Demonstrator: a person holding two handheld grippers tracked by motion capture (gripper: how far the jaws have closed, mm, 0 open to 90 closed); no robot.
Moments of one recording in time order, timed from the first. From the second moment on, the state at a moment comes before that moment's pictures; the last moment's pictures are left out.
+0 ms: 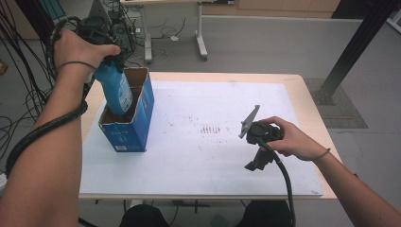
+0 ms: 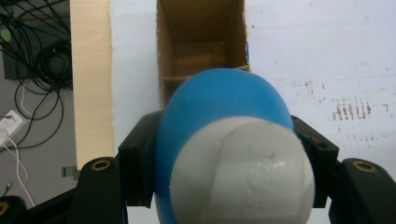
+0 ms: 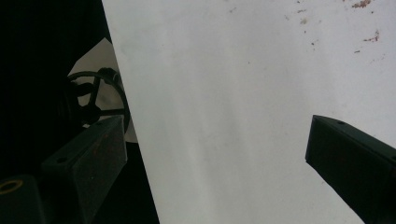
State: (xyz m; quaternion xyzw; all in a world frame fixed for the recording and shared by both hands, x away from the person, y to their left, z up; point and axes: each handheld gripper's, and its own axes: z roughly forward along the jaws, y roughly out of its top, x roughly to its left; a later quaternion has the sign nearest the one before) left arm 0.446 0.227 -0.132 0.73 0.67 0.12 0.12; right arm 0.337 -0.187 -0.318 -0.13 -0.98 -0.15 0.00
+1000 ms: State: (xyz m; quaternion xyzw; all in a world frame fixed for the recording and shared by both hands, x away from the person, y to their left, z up) left arm 0.450 0.229 -0.191 0.72 0.68 0.10 0.10; right arm 0.337 -0.186 -0.317 -0.13 -0.98 -0.15 0.00
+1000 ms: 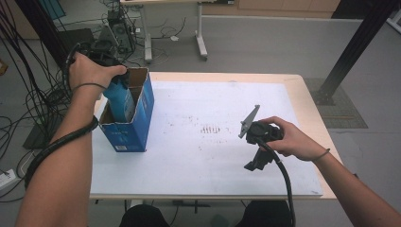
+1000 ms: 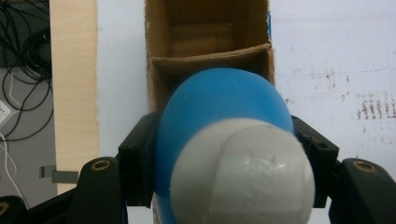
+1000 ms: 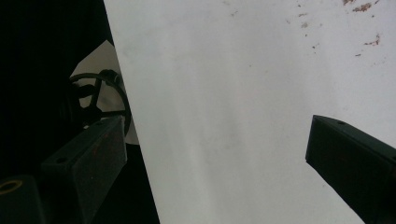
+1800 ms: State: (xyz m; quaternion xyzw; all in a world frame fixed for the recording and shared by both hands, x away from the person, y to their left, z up) left arm 0.450 0.229 -0.235 0.72 0.68 0.10 0.10; right arm 0.337 -0.187 -0.320 -0.13 -0.98 -0.15 0.00
